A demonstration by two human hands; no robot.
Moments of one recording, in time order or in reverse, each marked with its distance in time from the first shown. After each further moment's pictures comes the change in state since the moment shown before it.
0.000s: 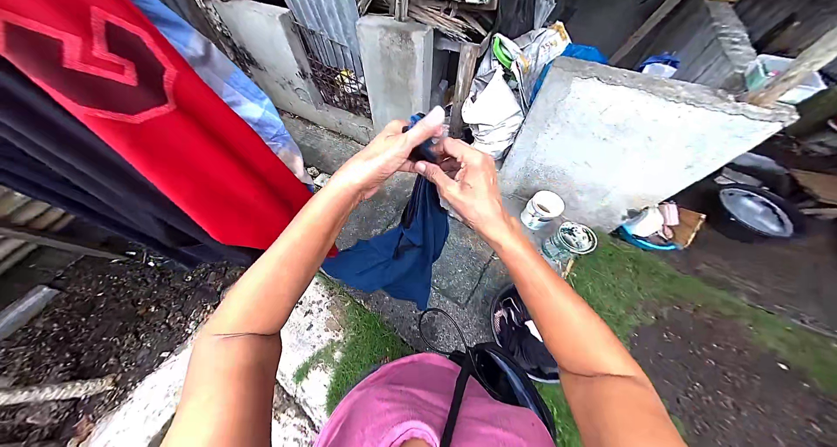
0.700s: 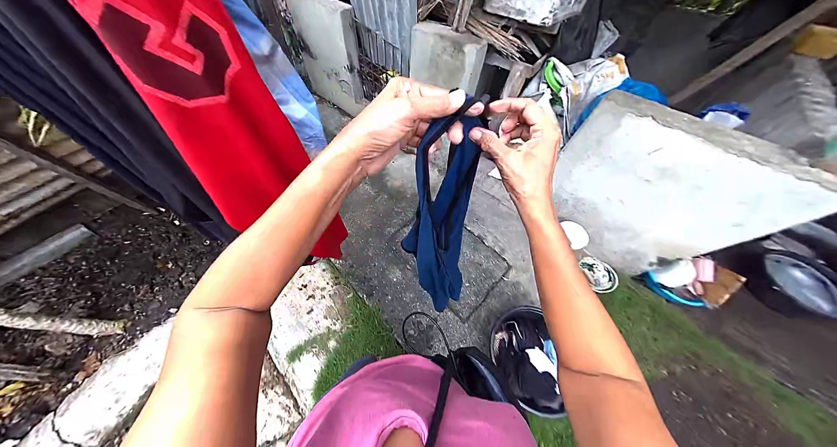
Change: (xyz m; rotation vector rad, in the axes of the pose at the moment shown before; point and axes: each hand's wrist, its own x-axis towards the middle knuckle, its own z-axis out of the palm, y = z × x) left_hand -0.015 0.030 -0.055 -0.134 0.083 0.159; right_hand 0.065 0.035 0.010 0.151 0.180 -0.020
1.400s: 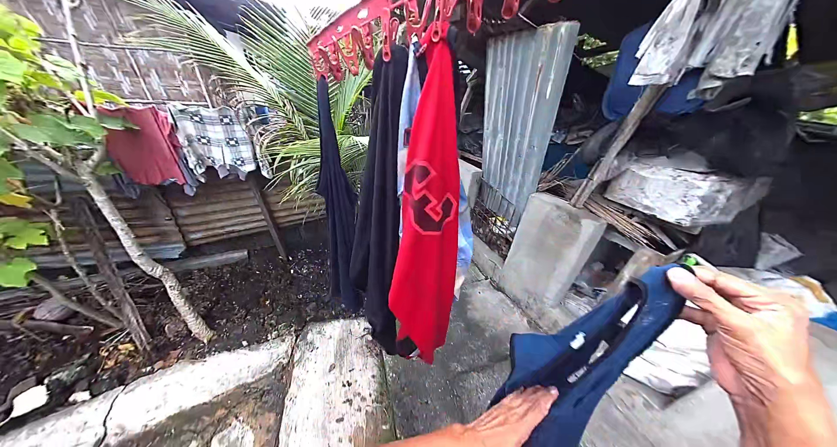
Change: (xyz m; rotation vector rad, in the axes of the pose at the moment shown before) left_hand -0.090 -0.239 0.057 0.690 0.097 0.344; right_hand 0.062 -0.068 -0.012 0.446 -0.095 0.109
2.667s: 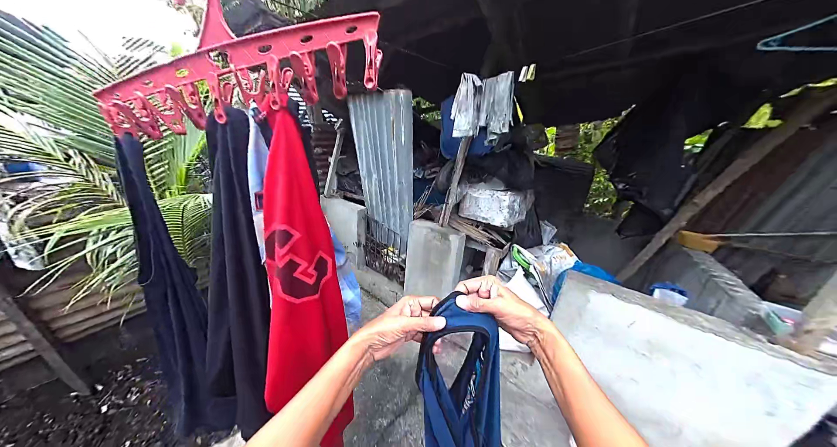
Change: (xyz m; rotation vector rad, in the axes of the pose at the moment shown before) left_hand 0.150 0.059 -0.208 -0.941 -0.315 -0.185; right_hand 0.029 -0.006 0.021 0.111 -0.697 0.262
